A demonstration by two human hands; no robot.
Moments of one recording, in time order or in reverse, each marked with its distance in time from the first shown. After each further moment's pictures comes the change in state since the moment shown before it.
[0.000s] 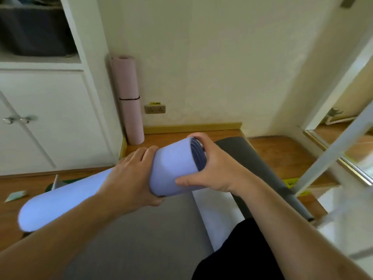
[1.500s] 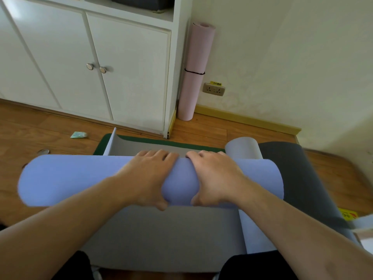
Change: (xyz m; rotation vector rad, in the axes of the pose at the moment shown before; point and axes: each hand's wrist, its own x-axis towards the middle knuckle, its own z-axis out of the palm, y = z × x) left_hand -0.086 -0.117 0.004 0.144 -0.318 -0.122; right_hand 0.071 -0.051 0.166 -0.960 -0.359 -0.329
